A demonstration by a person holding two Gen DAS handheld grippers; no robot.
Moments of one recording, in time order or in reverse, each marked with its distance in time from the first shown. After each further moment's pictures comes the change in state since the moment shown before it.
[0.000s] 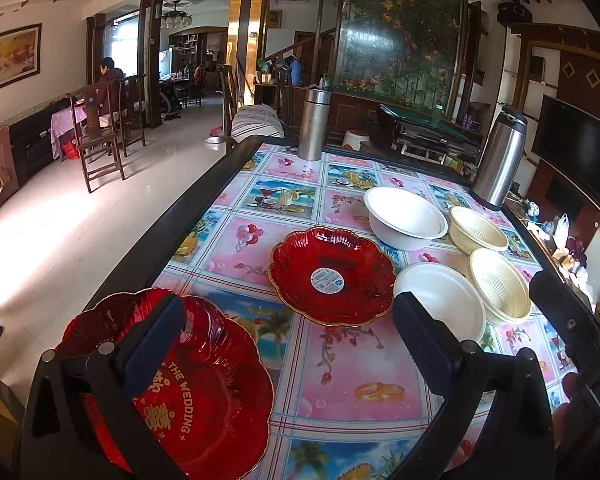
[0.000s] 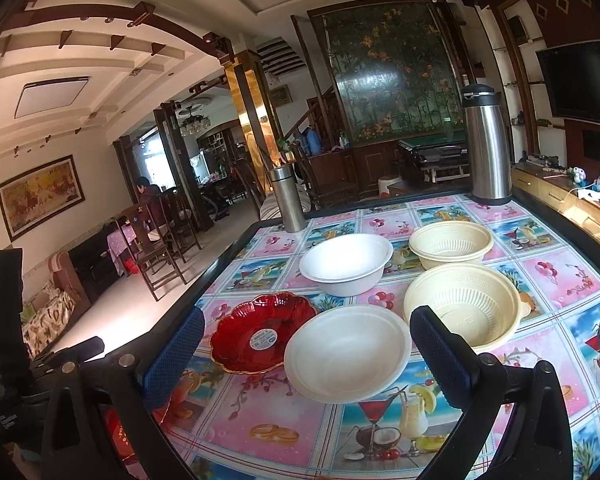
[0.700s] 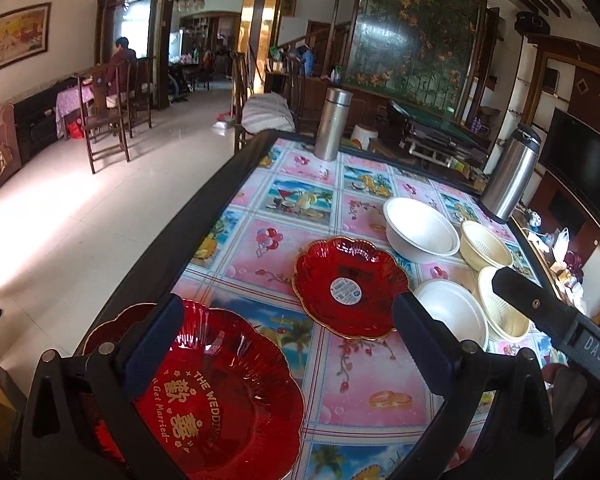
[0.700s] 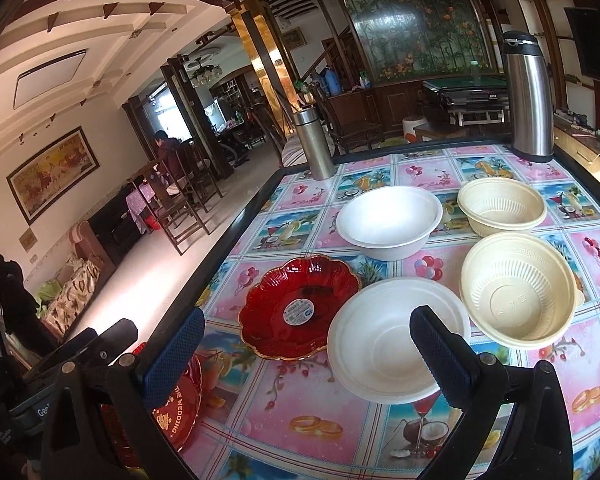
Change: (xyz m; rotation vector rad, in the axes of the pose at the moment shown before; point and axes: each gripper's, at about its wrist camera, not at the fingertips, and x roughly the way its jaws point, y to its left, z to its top) left arm 0.013 0.030 0.036 -0.052 0.101 -0.020; right arm 0.060 0.014 0.025 0.034 0.247 0.101
